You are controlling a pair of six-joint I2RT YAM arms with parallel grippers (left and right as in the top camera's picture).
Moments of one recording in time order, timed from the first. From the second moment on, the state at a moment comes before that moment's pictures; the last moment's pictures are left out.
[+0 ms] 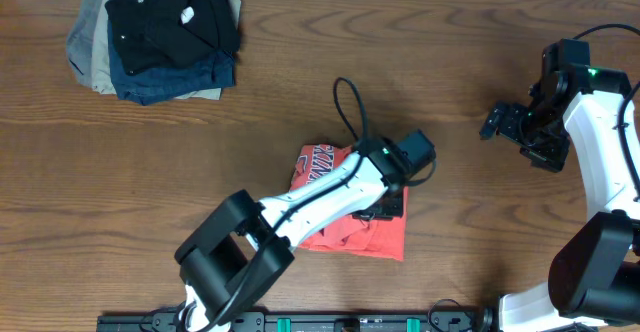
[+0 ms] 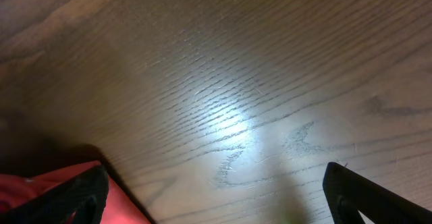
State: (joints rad) left arm -0.95 1.95 1.41 -0.98 0.07 -0.86; right arm -0.16 1.70 1.38 -1.19 -0.06 0.38
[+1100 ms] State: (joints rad) left arm -0.83 1.62 1.51 -1.39 0.10 -0.69; right arm -0.16 1.70 1.38 -1.19 -0.06 0.38
